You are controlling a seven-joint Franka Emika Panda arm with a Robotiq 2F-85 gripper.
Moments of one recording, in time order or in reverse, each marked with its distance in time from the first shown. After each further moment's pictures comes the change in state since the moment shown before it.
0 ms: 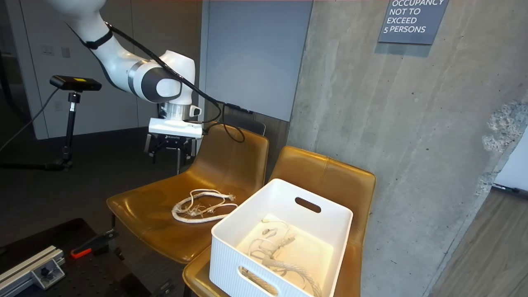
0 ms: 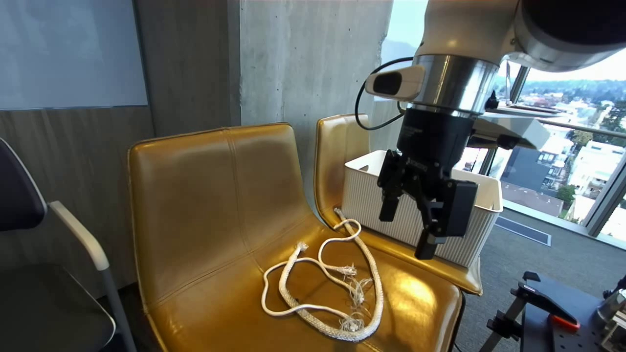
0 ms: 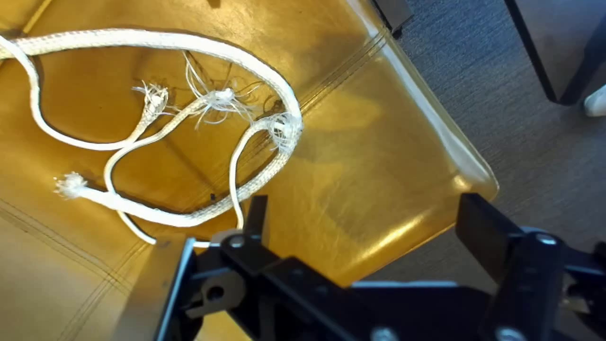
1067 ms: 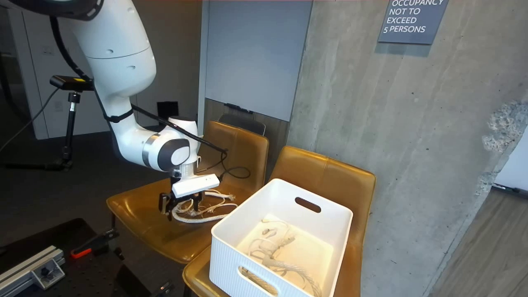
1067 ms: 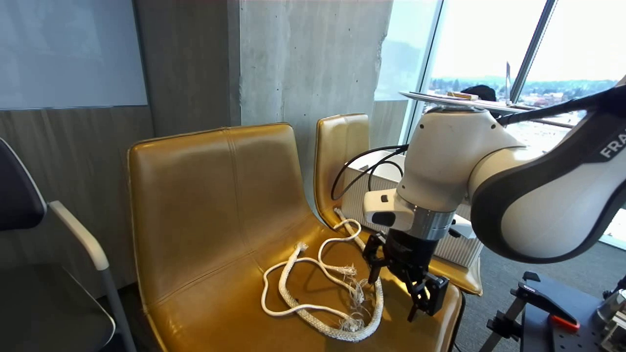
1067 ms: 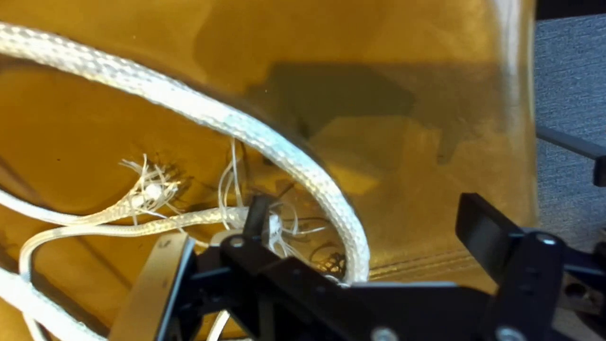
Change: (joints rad) arm -0.058 0.360 -0.047 -0.027 -0.334 0.408 -0.238
